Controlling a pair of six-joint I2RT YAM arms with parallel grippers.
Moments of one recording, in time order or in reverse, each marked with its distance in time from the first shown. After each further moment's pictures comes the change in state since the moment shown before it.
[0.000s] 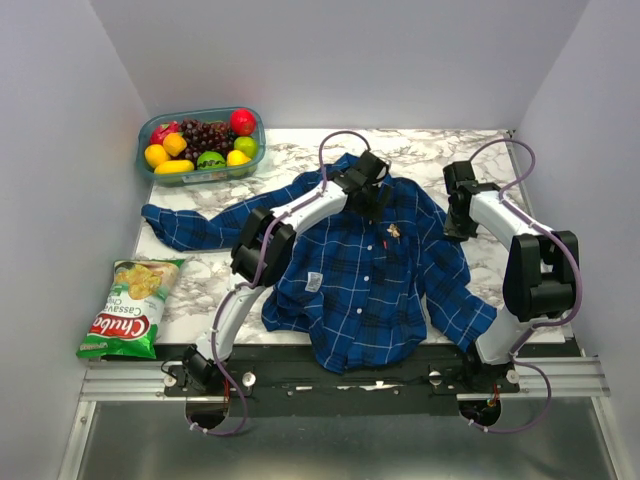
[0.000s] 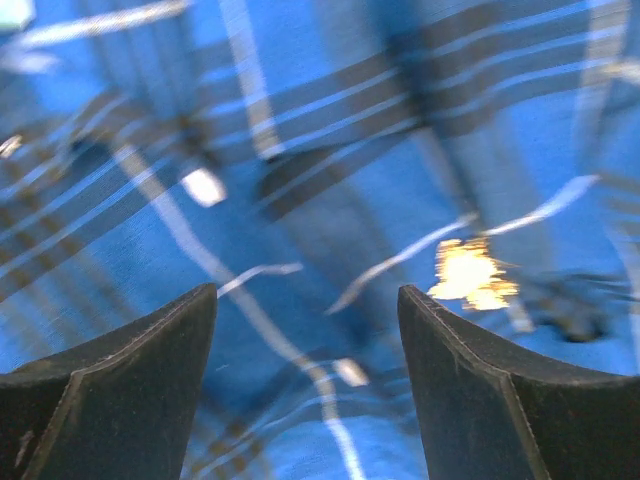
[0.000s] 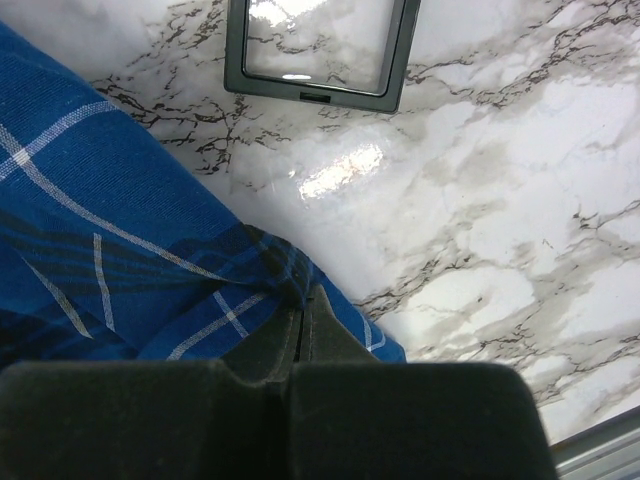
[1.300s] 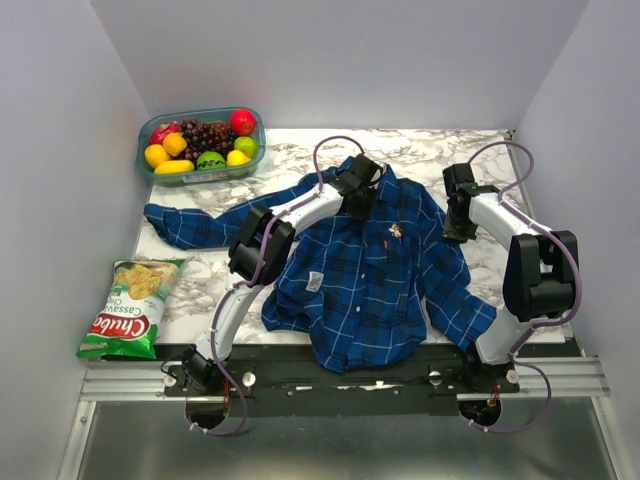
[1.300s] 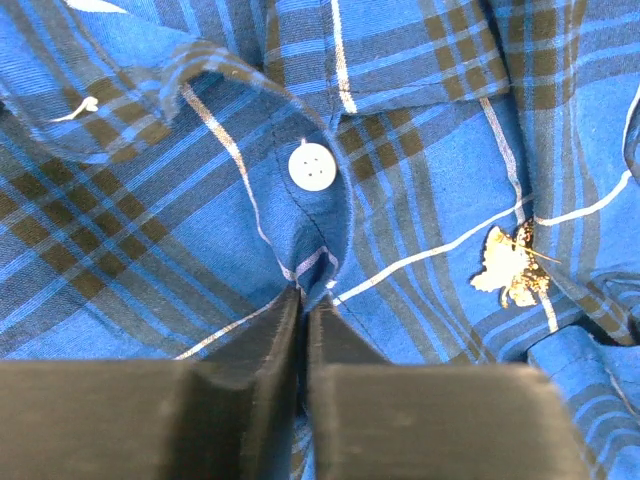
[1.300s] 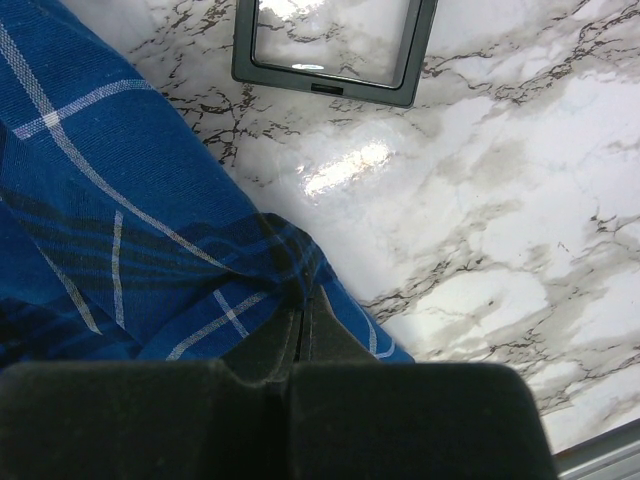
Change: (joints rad) left arm 0.023 -0.005 -0.085 0.061 0.066 -0.058; right arm 0.000 0.000 -0.027 0.024 -0.021 -0.007
